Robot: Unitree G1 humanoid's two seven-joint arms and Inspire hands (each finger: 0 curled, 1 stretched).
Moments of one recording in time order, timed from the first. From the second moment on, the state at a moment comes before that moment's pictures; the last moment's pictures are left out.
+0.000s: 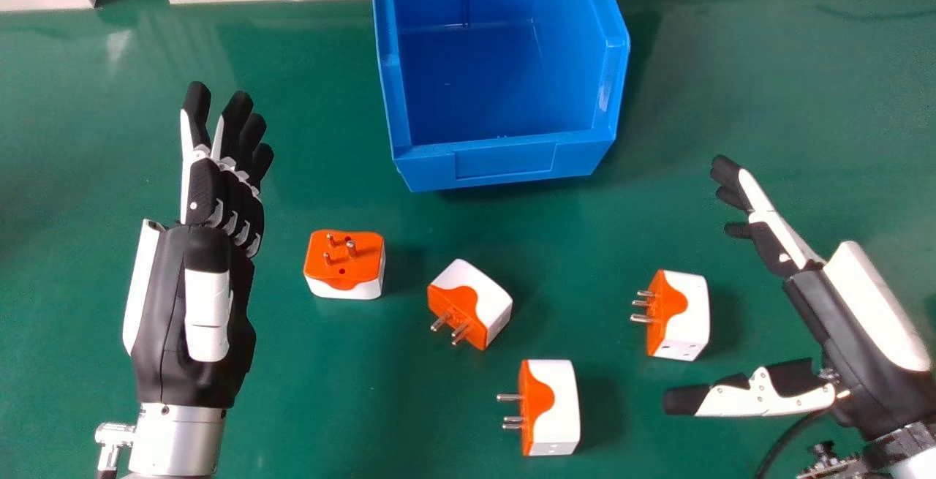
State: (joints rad) left arm 0.09 0.10 0.18 0.35 -0.34 -0.82 -0.46; right arm 0.13 -0.46 -0.12 0.42 -0.40 -0.93 0.00
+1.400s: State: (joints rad) left arm 0.10 0.09 0.18 0.34 -0.33 -0.82 -0.45; right arm 0.04 -0.55 -0.01 0.59 -0.55 -0.90 -0.15
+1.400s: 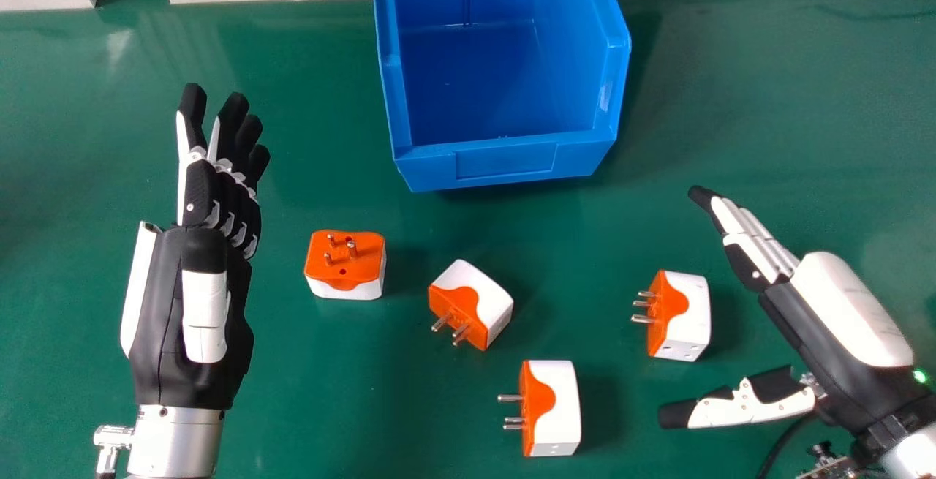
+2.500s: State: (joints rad) left arm 0.10 0.09 0.18 0.34 -0.34 -0.82 -0.46; right arm -0.05 -0.56 0.06 0.79 -0.56 -0.92 -0.27
